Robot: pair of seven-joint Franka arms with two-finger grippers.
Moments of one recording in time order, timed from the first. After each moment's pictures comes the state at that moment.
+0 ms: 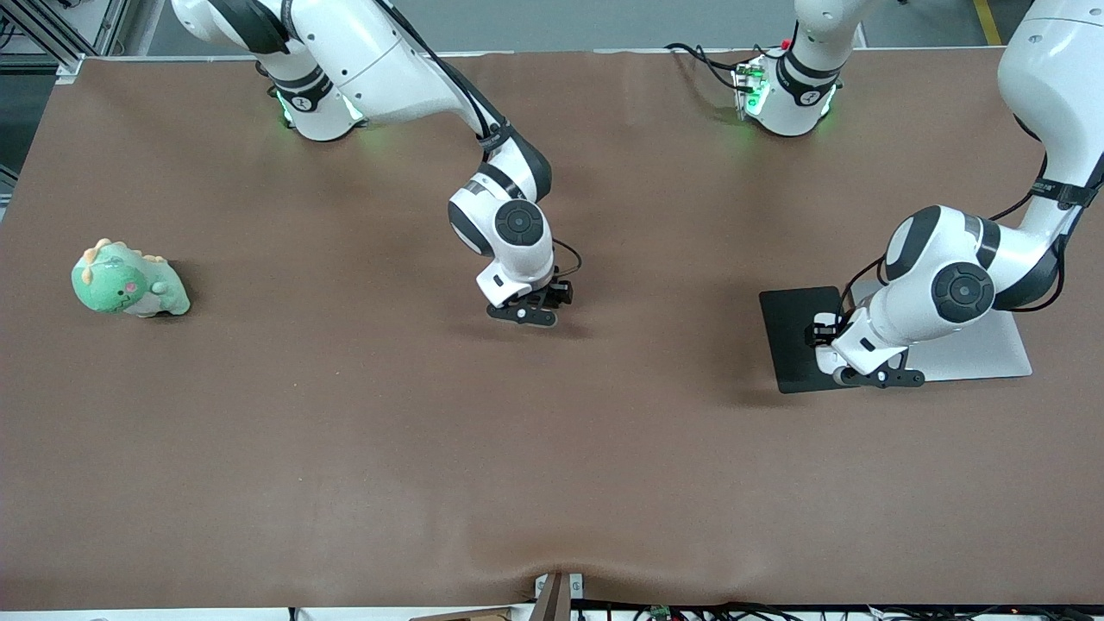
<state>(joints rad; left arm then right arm) 0.69 0.56 -0.84 -1.95 0.51 2.18 -0.36 0.72 0.74 0.09 -1.68 -0.04 2.41 1.00</state>
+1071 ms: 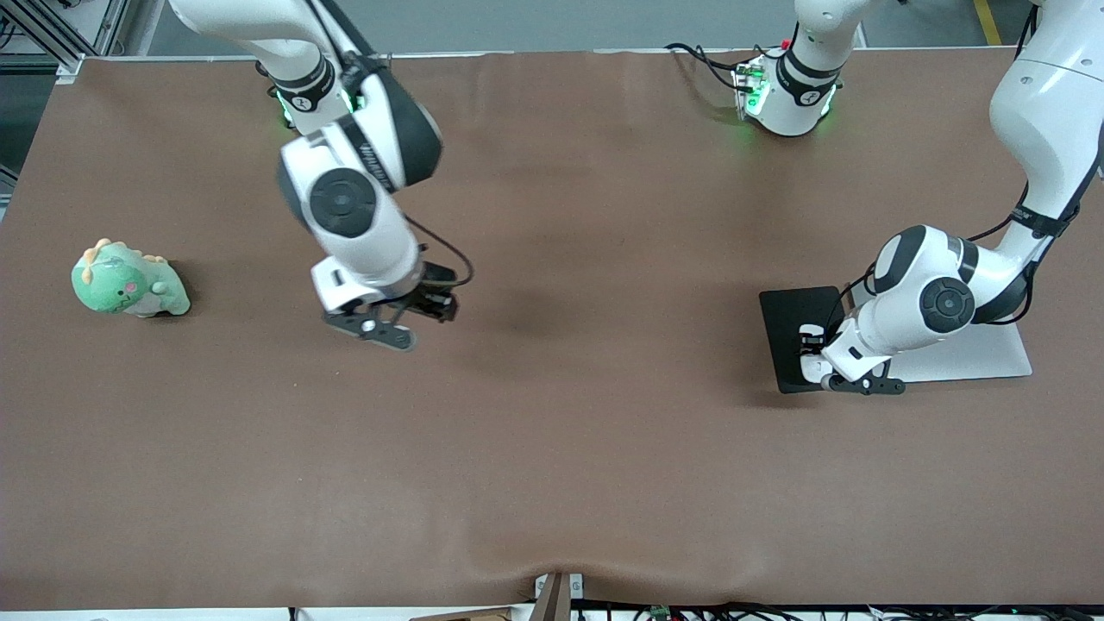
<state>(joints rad) 0.69 0.68 -0.80 -1.98 0.60 2.31 -0.36 0.38 0.33 0.07 -1.69 -0.04 1.96 0.80</state>
